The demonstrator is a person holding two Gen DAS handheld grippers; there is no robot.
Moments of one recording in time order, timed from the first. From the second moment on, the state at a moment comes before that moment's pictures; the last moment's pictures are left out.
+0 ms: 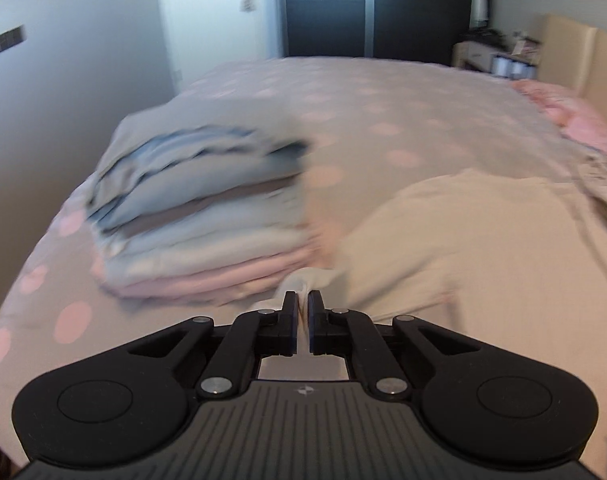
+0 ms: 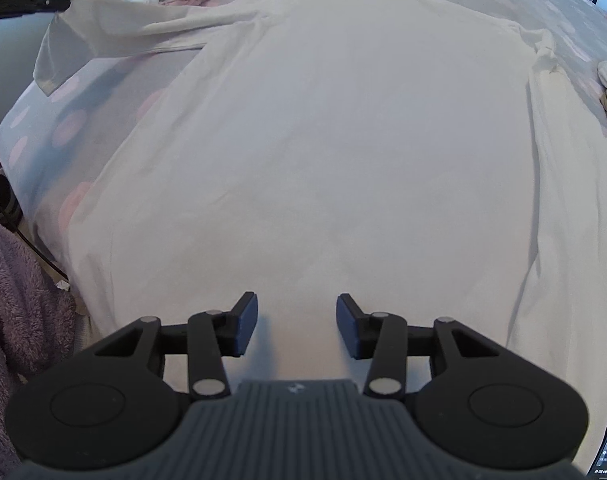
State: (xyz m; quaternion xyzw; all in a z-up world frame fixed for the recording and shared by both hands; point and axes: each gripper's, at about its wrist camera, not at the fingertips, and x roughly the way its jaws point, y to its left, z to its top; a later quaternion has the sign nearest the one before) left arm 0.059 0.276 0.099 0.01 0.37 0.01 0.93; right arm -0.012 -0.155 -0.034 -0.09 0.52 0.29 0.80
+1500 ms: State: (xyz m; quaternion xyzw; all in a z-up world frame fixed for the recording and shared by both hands) left arm -0.058 0.087 -0.024 -0.05 0.54 -0.14 0.83; right arm -0.038 -0.145 -0.037 -0.08 0.44 0.39 0.80
